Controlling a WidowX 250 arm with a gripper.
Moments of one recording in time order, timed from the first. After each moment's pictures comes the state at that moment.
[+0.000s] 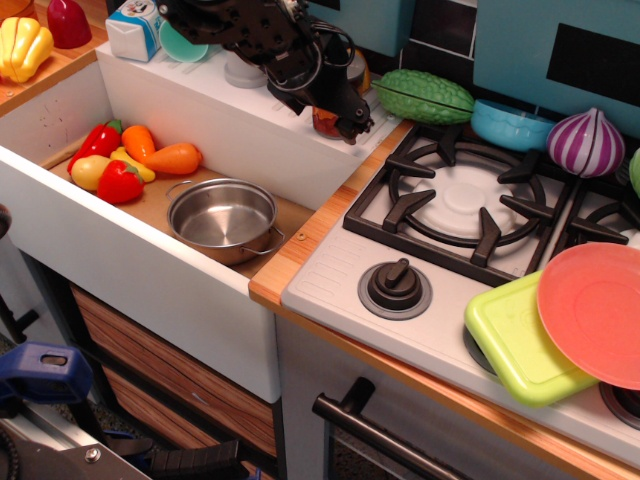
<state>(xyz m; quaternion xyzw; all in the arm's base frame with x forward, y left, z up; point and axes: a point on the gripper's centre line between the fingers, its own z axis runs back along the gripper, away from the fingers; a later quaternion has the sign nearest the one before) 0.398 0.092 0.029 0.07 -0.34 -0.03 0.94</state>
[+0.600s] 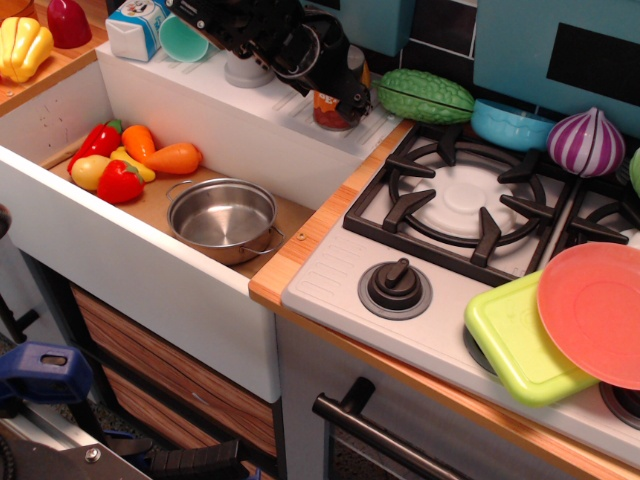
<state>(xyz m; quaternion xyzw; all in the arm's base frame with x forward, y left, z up) 0.426 0.110 0.025 0.07 -0.36 -0.05 0.93</state>
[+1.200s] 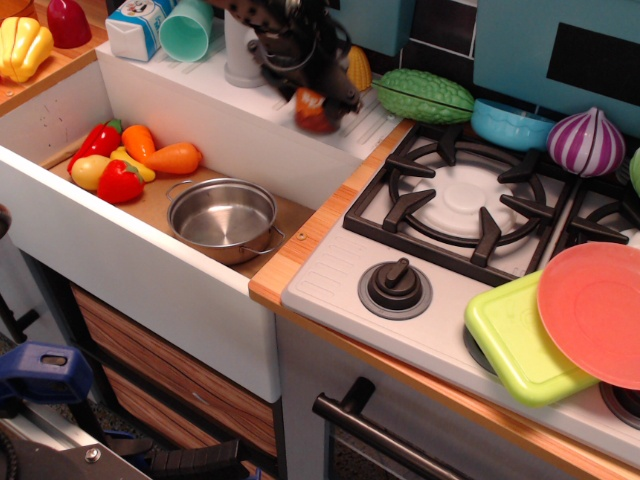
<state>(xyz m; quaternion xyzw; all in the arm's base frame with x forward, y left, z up) 0.398 0.099 0.032 0.09 -0.31 0.00 0.95</state>
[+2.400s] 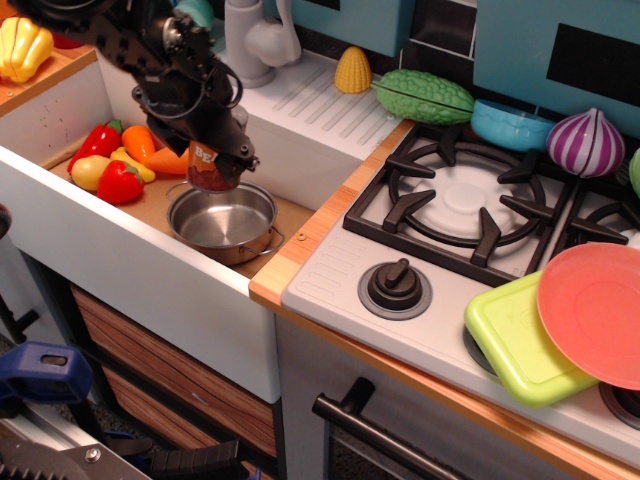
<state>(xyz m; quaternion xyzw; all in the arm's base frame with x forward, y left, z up) 0.309 0.138 0.026 0.11 -0.27 0.01 0.96</state>
